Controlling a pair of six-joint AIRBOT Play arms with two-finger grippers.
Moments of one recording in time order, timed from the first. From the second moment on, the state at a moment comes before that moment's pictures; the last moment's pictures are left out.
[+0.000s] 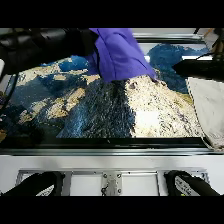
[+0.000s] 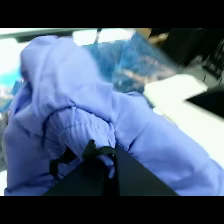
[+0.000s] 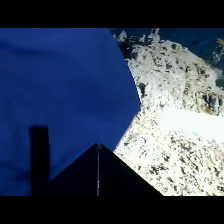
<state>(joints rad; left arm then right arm) -0.50 -1.14 1.71 1.28 -0.96 -1.64 -0.15 -1.10 1.41 -0.98 1.07 1.25</state>
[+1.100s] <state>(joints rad) -0.10 -1.13 0.83 1.25 -1.05 -1.78 -0.26 -1.14 1.38 -1.00 1.29 1.29</state>
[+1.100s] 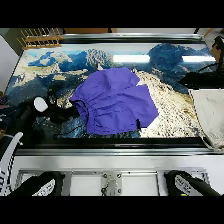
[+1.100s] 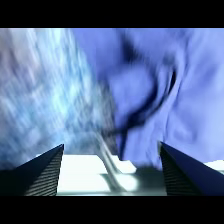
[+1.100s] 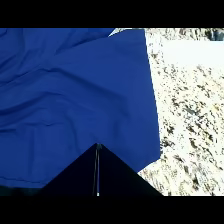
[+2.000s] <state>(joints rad) -0.28 -1.35 0.72 0.91 -0.73 -1.80 -0.26 -1.14 1.36 -1.01 1.33 1.29</state>
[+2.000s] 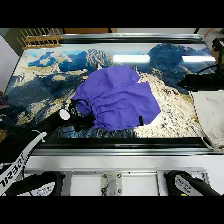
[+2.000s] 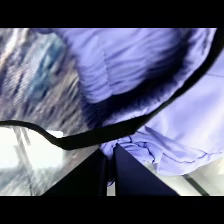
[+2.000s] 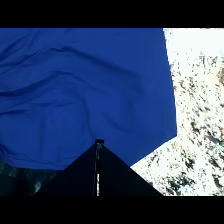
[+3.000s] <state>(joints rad) -0.20 -1.13 0.58 1.00 -0.71 -1.79 -0.10 -1.39 0.69 -0.69 0.76 1.39</state>
